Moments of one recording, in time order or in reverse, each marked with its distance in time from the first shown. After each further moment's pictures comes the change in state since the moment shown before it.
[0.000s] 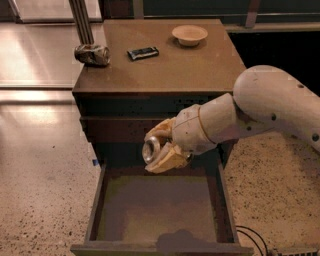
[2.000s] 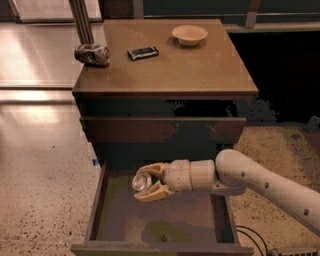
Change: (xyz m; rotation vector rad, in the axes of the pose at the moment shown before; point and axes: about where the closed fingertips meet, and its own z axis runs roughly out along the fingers) arm 0.101 0.029 0.136 0.020 -0.431 0.169
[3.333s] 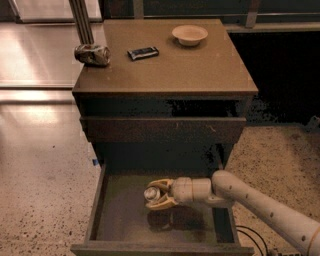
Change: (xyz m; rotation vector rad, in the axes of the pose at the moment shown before) arm 0.161 -0.023 0.022 -0.020 -0.099 0.073
